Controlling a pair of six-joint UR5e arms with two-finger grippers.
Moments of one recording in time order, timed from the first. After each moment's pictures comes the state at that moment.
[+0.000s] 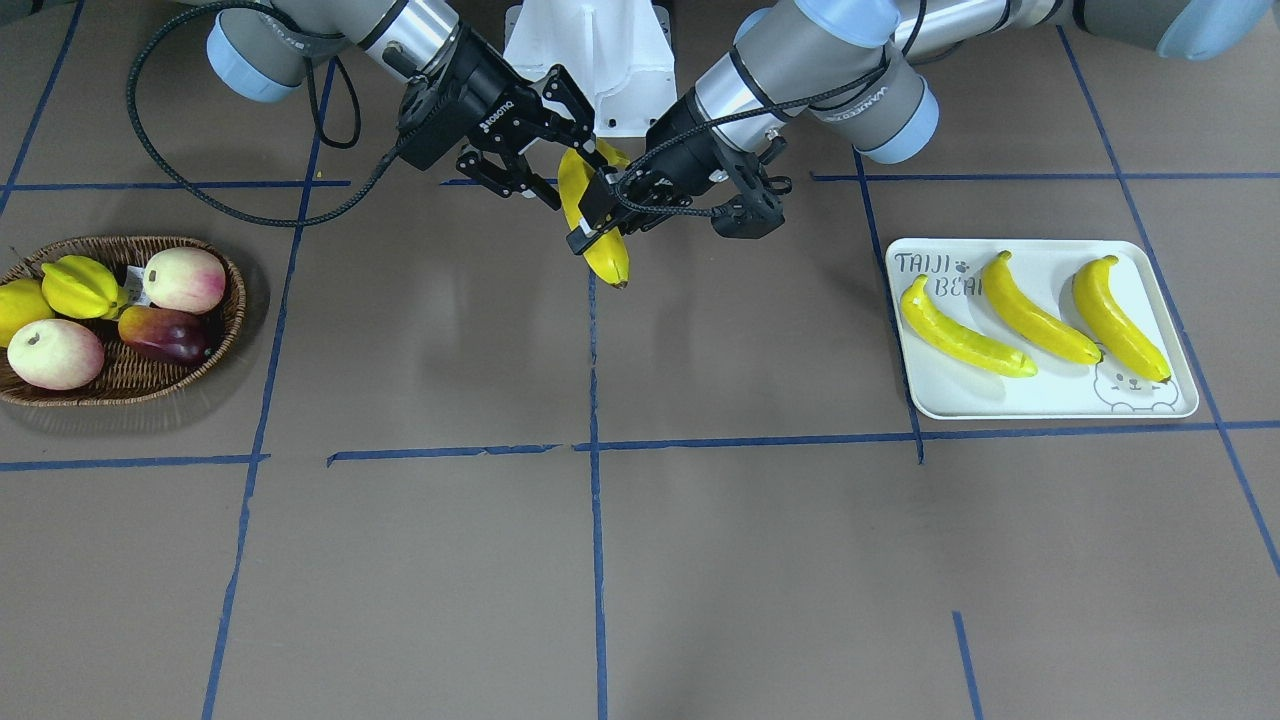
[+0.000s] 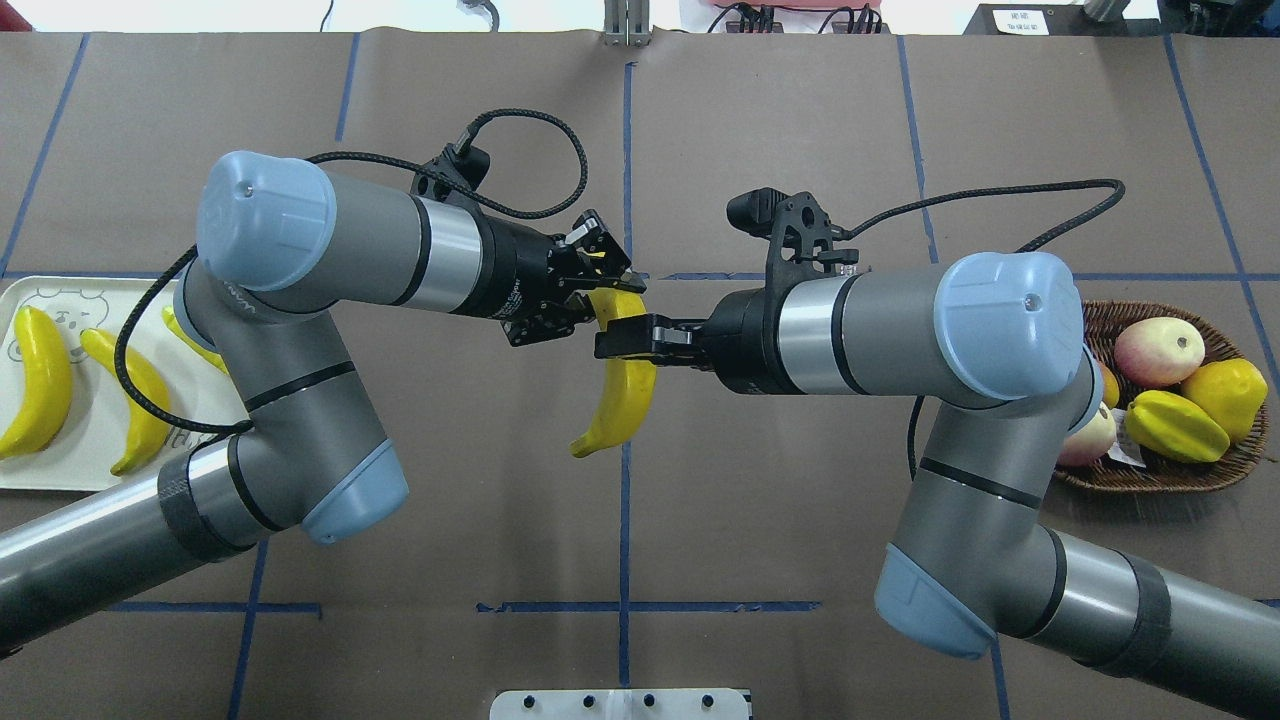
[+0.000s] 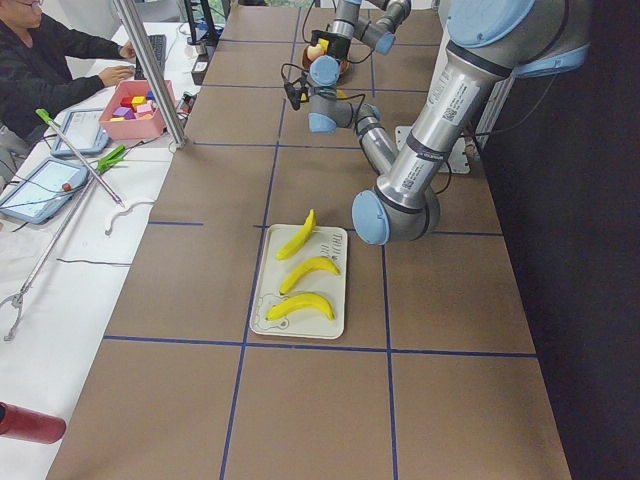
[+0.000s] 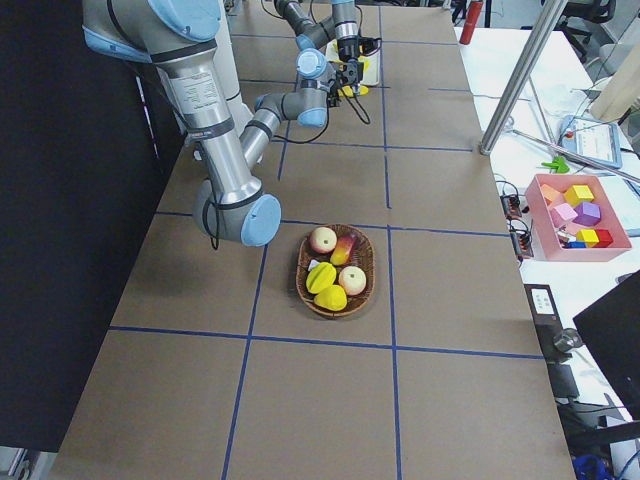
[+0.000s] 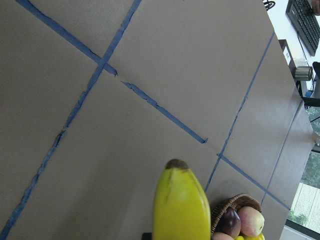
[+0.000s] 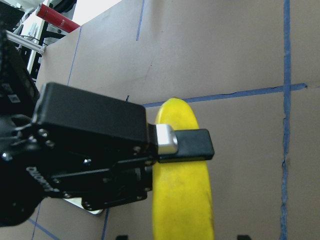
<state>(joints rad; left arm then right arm) -0.62 -2.19 -1.70 -2.37 -1.97 -1.99 0.52 -1.11 1.93 -0.87 1.84 1.40</state>
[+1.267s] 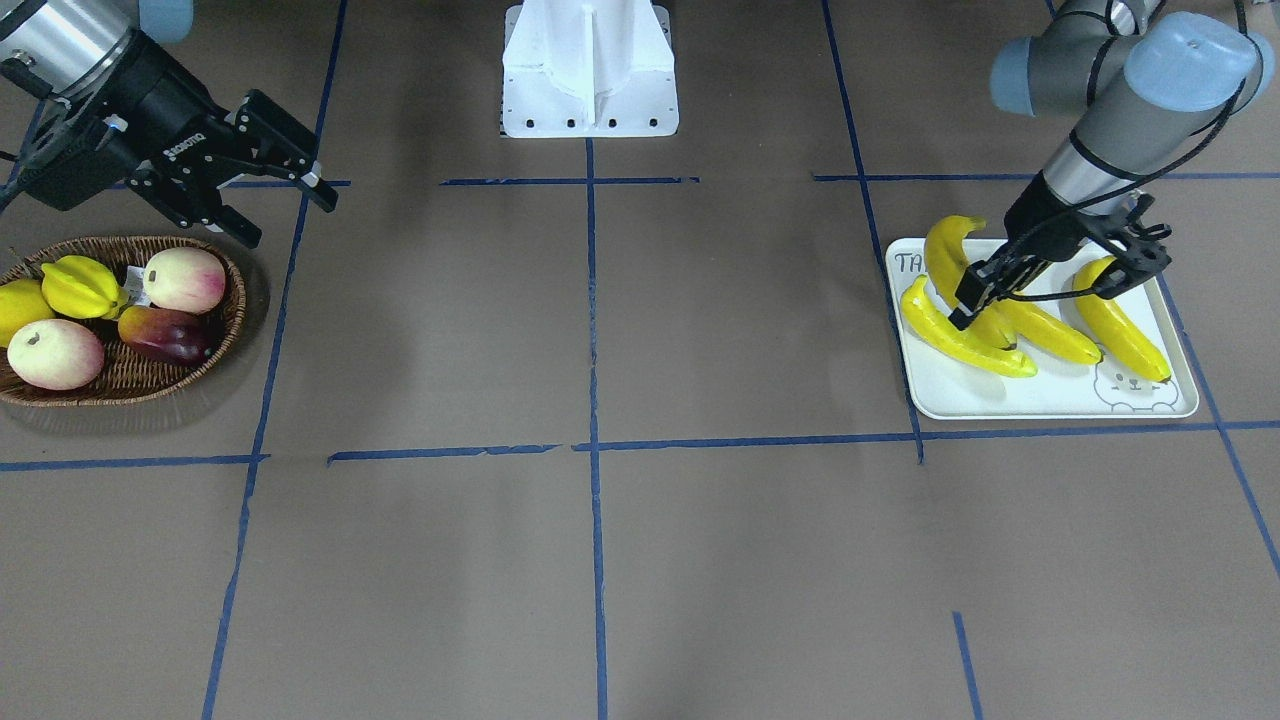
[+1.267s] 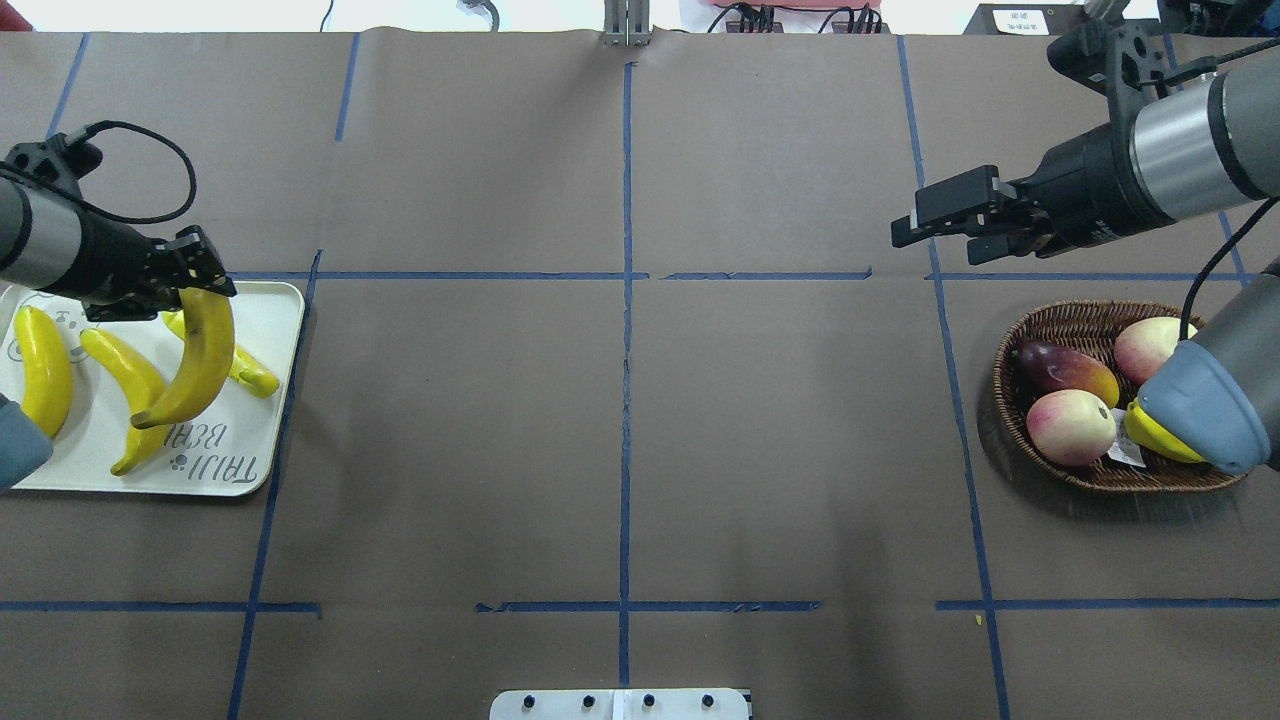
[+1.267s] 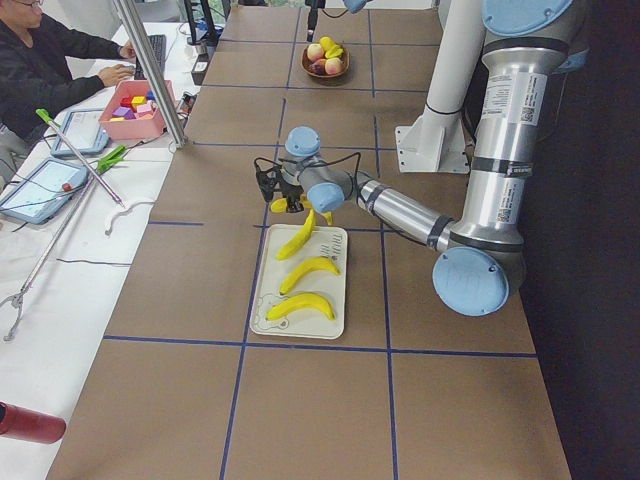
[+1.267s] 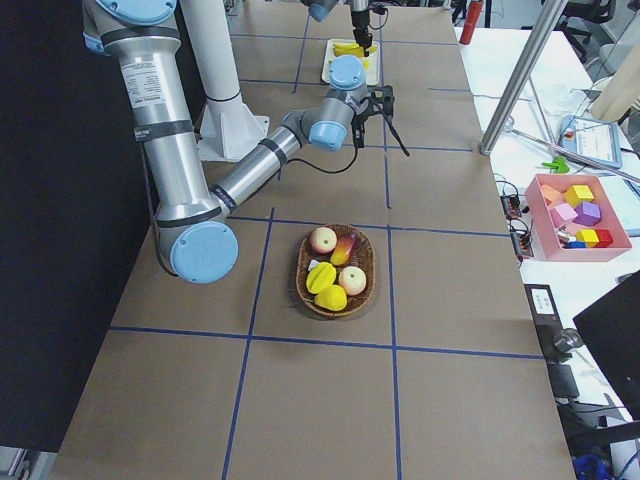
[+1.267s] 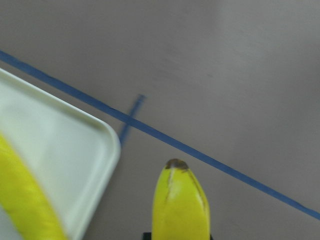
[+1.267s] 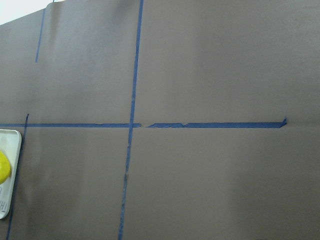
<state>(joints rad) -0.93 -1.64 -1.84 -2.10 -2.10 -1.47 0.97 -1.36 2.04 -1.12 2.29 1.14</state>
